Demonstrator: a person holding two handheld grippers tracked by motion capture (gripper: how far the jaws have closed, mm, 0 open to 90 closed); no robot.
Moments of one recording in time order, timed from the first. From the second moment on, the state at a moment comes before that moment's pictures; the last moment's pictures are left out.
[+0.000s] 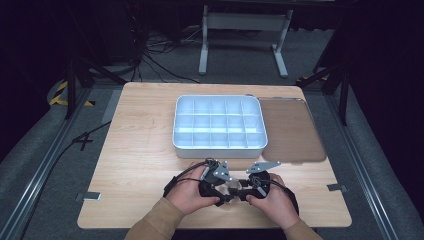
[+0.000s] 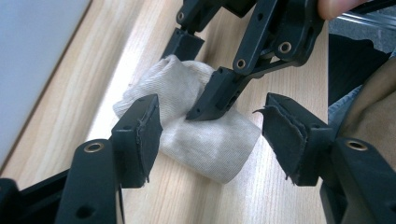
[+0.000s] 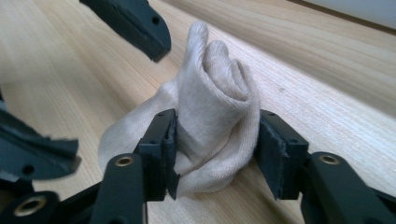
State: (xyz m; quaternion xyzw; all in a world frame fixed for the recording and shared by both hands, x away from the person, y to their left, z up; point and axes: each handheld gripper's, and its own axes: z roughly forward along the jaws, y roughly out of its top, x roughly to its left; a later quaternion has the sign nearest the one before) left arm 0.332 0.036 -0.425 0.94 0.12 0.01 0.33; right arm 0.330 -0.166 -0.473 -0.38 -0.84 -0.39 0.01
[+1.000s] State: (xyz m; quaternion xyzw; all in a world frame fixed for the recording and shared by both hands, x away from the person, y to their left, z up) left arm 0.337 0.056 -0.416 0.94 0.16 0.02 0.31; right arm 0.326 -0.162 -0.467 -0.33 -0.86 -0.39 -0.01
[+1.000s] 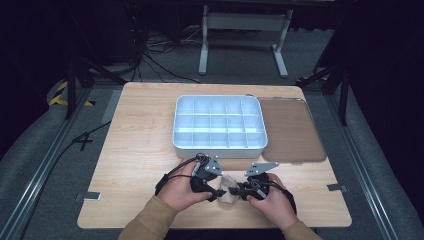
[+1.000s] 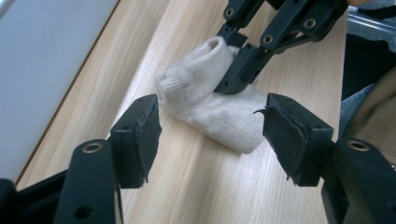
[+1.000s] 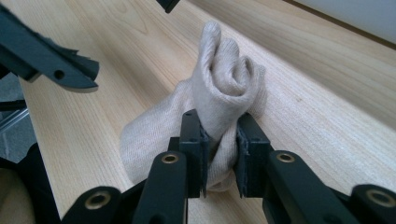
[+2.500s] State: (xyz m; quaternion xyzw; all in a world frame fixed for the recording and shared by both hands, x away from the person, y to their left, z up) left arm 0.343 0.099 -0.392 0.92 0.20 0.04 0.33; right arm 0.343 -0.184 -0.400 -0.31 -0.86 -0.40 -0.03
